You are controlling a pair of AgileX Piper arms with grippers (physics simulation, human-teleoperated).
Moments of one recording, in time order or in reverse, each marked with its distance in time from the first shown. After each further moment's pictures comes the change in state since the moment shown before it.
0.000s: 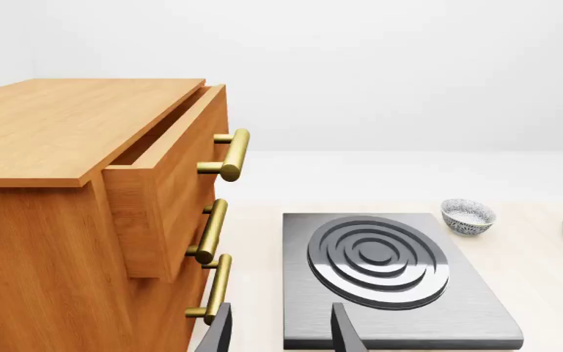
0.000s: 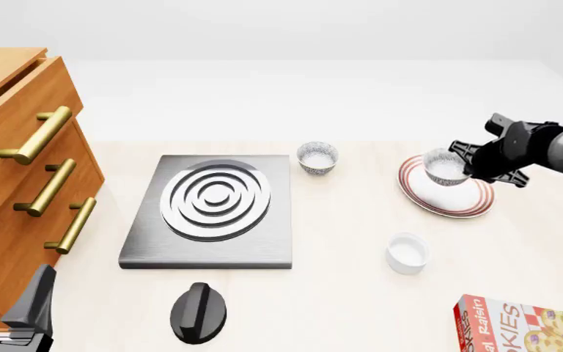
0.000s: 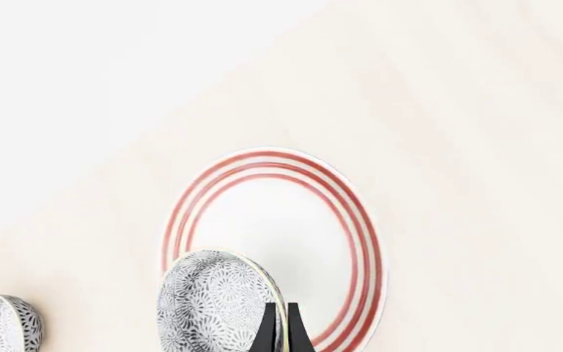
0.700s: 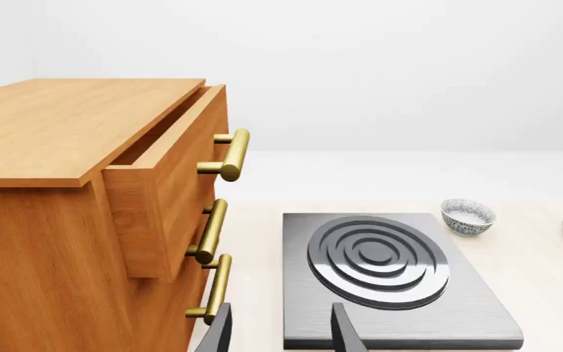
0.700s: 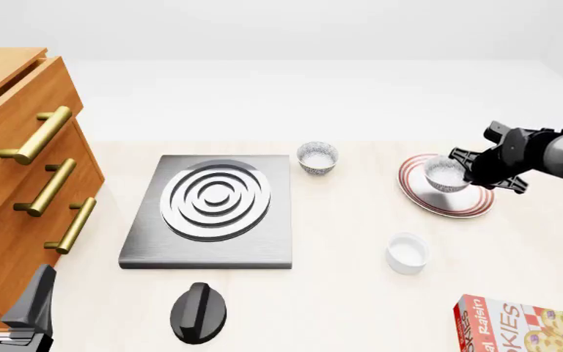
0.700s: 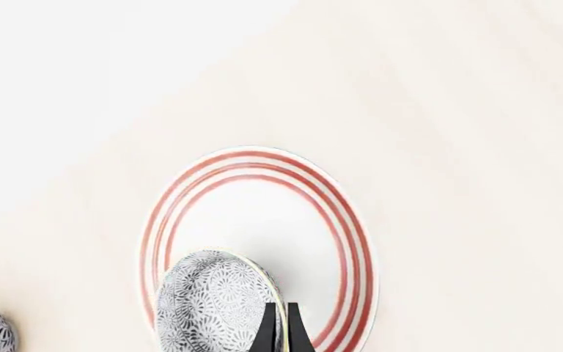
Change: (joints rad) left arm 0.000 0.000 0.000 0.000 0.000; right arm -0.015 0.047 -0.010 -0.008 -0.013
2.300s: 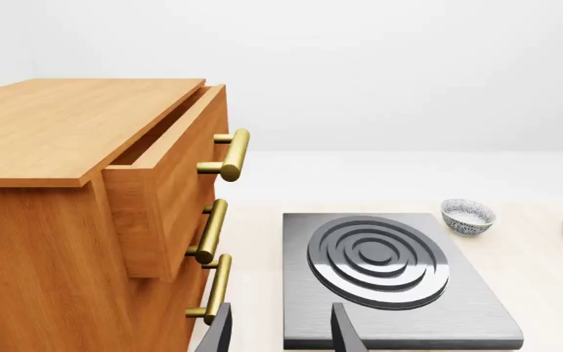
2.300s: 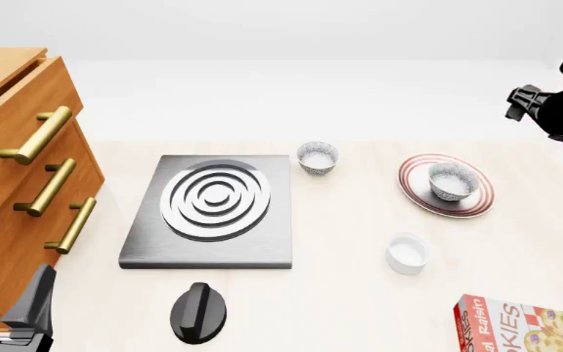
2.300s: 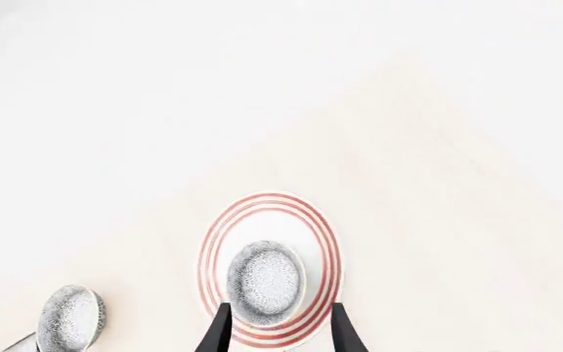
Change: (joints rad) left arm 0.000 0.000 0.000 0.000 0.000; right arm -0.062 -0.409 0.050 0.103 -0.073
